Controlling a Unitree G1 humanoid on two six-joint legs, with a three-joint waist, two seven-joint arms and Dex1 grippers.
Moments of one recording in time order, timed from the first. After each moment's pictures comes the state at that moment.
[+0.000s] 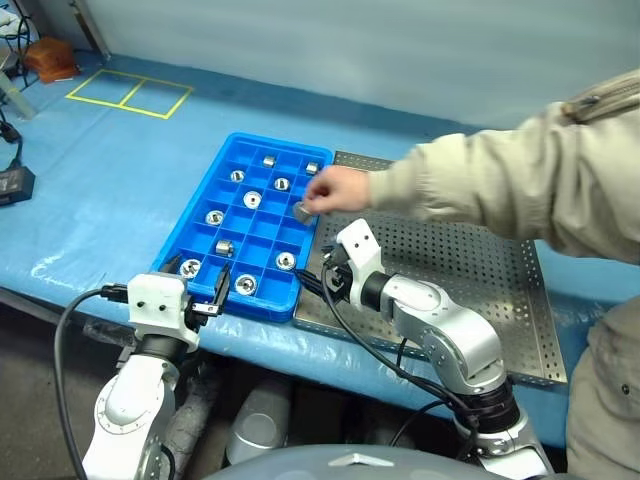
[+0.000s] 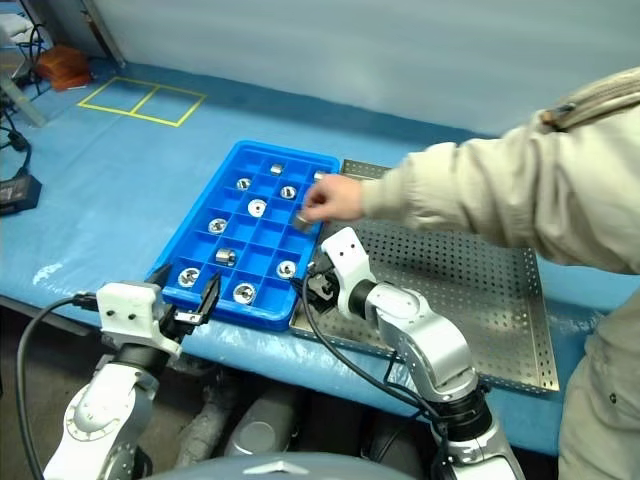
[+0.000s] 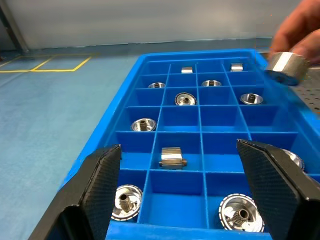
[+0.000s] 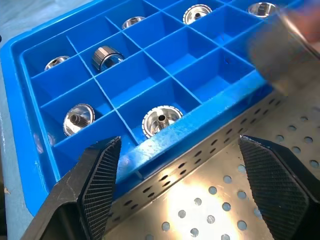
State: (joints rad) left arm 0.41 0.18 0.07 -0.83 -0.11 0.43 -0.16; right arm -0.23 -0.19 0.26 -0.49 0.30 0.97 0.34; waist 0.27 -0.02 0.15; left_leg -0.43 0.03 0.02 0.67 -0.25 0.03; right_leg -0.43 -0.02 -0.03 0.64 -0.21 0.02
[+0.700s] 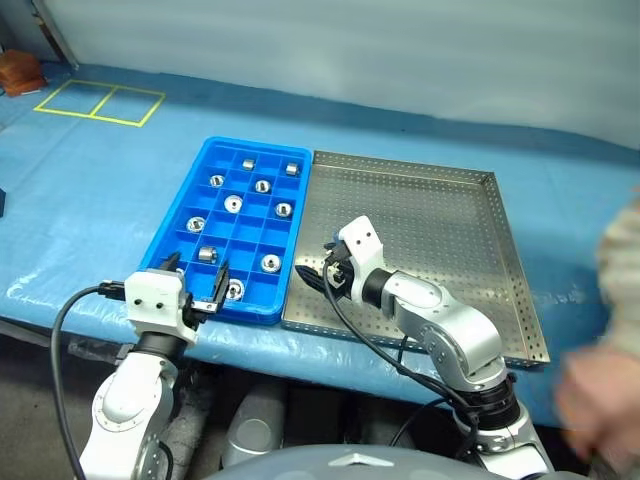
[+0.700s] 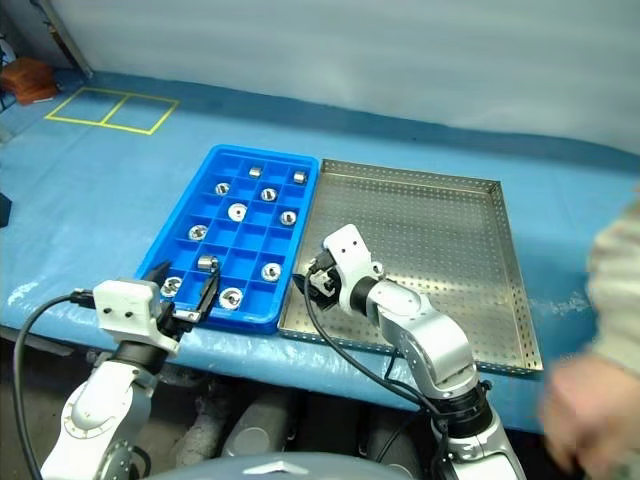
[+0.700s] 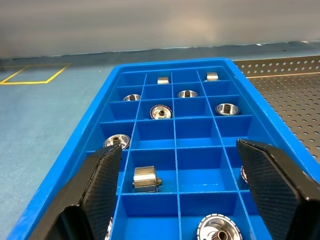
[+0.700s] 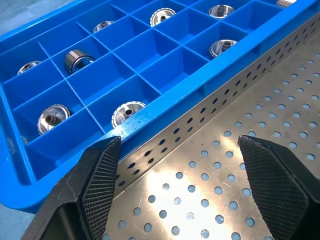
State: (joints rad) left arm 0.40 0.18 0.08 -0.82 -0.13 0.43 -0.16; right arm -0.25 -0.20 0.26 -0.48 0.30 0.97 0.33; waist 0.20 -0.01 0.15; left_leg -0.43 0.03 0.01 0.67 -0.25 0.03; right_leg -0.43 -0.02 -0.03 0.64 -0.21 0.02
